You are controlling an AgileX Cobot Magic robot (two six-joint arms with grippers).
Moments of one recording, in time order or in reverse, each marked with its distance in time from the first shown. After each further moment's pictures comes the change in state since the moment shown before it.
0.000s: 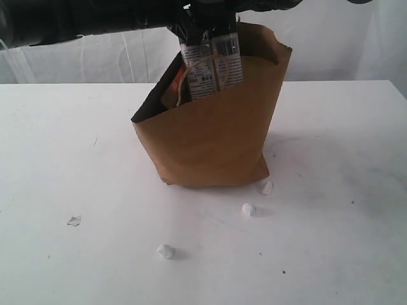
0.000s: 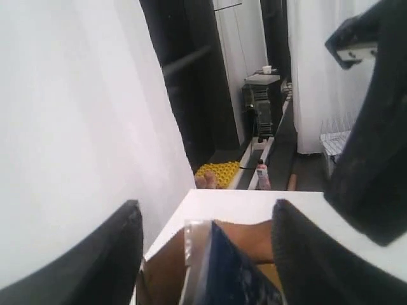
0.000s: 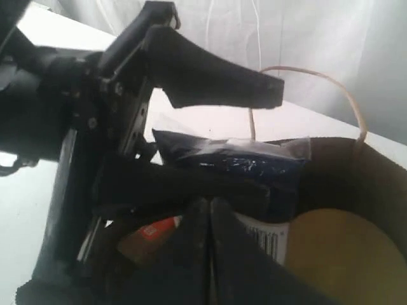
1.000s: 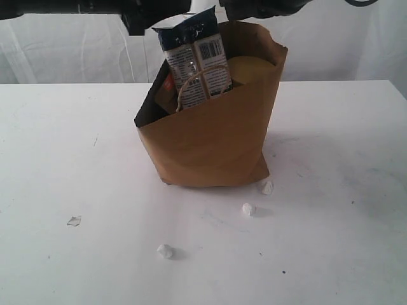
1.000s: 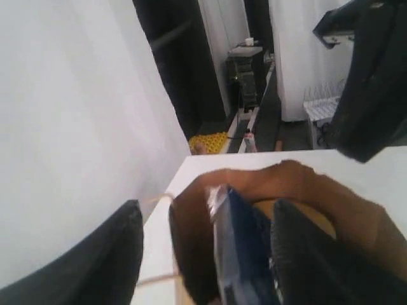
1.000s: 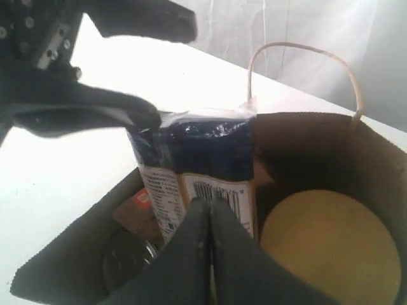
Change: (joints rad) left arm 0.167 -0.060 -0.017 0.239 0.170 -0.171; right arm 0.000 0.000 0.000 -0.028 0.041 0.000
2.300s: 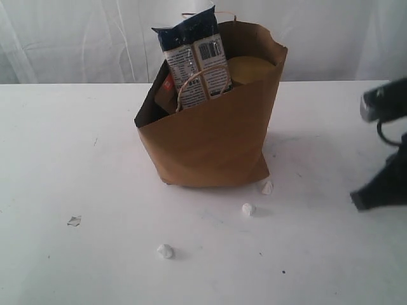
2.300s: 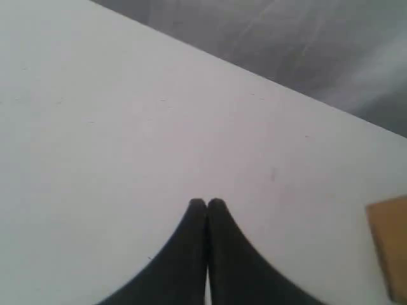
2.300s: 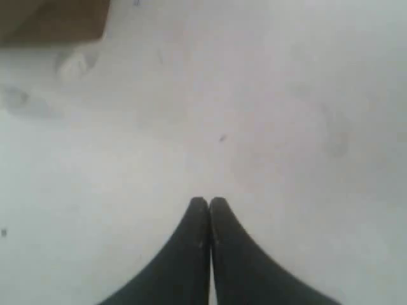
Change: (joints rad) left arm 0.461 -1.291 1.349 0.763 -0.777 -1.475; right arm -0.064 -0.499 0.859 -0.826 -0.042 0.588
